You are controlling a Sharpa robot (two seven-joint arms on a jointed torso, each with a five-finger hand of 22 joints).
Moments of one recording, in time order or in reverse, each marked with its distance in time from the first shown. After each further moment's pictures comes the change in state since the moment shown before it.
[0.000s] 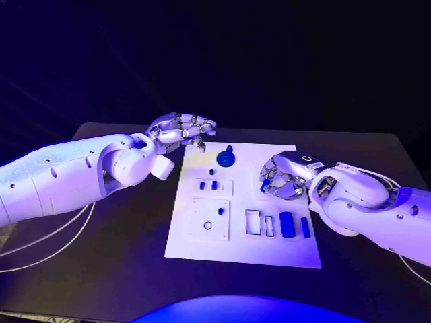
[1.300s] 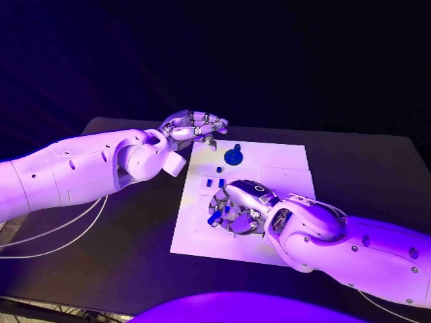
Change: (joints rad) left arm 0.000 0.025 -0.001 -0.017 -0.002 0.000 0.000; left_hand 0.000 0.000 0.000 0.000 0.000 0.000 0.000 0.000 0.000 0.000 0.000 0.004 0.000 0.000 0.000 0.000 -0.001 0.000 0.000 0.000 0.000 0.000; right arm -0.120 0.197 -0.012 0.068 0.076 -0.058 0.075; right_hand 0.022 -0.006 0.028 -0.047 0.000 -0.009 0.013 0.010 0.032 0.007 0.001 -0.007 0.012 -0.004 -0.003 0.000 -0.012 0.000 -0.004 -0.003 0.000 0.000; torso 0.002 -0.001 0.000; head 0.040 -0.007
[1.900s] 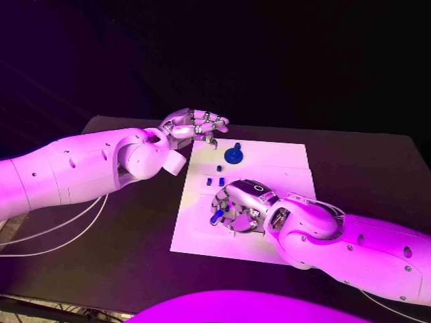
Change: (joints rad) left arm 0.000 -0.001 0.000 0.000 0.001 0.003 0.000; left_hand 0.000 0.000 0.000 0.000 0.000 0.000 0.000 0.000 0.000 0.000 0.000 0.000 0.001 0.000 0.000 0.000 -0.001 0.000 0.000 0.000 0.000 0.000; right arm -0.008 0.016 -0.003 -0.037 -0.047 0.016 -0.019; right_hand 0.000 0.000 -0.002 -0.001 0.000 -0.003 0.000 -0.005 -0.001 0.000 0.000 0.000 0.000 0.000 0.000 0.000 -0.001 0.000 0.000 0.000 0.000 0.000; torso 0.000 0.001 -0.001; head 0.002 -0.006
